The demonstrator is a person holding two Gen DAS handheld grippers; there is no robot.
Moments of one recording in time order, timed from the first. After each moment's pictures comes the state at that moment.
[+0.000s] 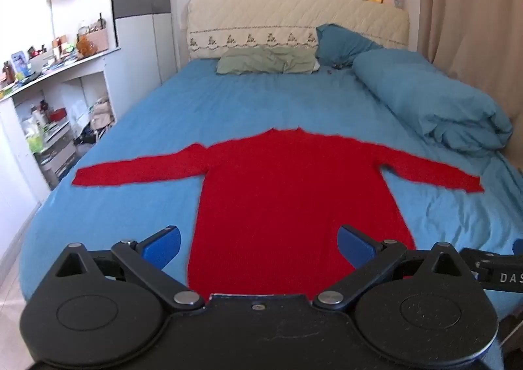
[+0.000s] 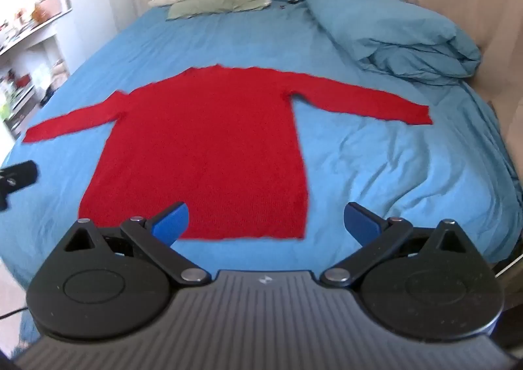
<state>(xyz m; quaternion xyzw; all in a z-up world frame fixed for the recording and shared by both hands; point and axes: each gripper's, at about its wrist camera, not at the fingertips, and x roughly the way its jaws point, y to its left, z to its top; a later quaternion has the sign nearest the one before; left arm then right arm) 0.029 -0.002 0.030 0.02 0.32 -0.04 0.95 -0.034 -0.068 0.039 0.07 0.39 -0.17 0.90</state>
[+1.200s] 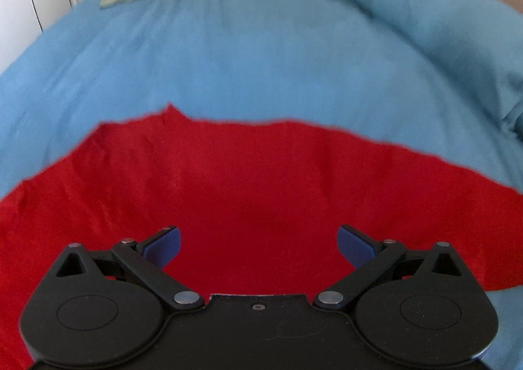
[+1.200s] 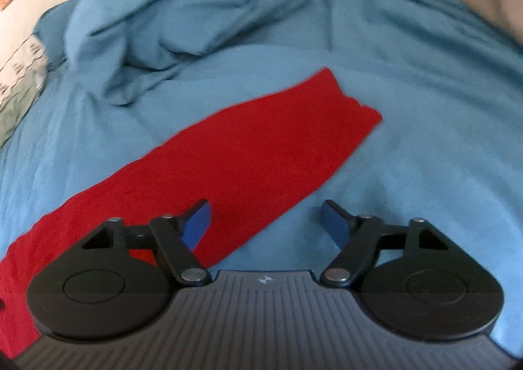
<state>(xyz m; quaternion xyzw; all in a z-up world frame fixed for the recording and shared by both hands) 0.509 -0.220 -0.179 0.06 0.47 -0.12 0.87 0.192 -0.486 -0.184 0.32 0.33 -0.45 0.77</state>
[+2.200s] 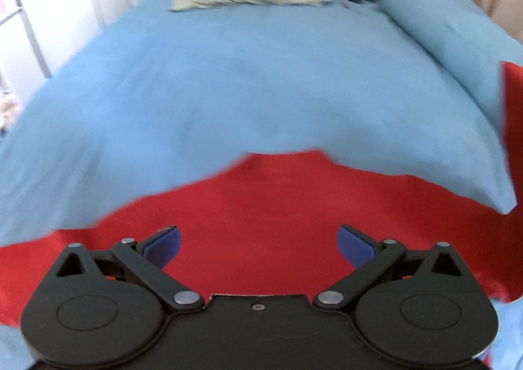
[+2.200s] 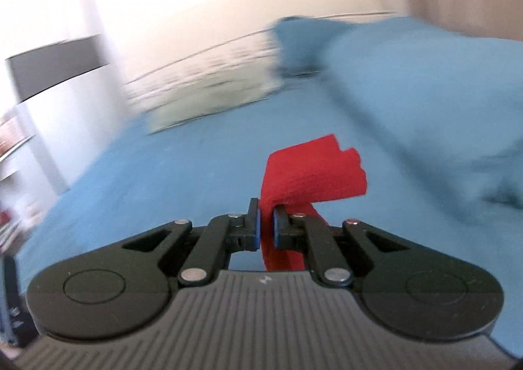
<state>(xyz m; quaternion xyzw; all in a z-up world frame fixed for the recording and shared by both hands) 0.525 -0.064 -0.107 0.04 0.44 -0.03 0.90 0.424 -0.279 -0.030 0.15 0.25 -0.09 0.95</state>
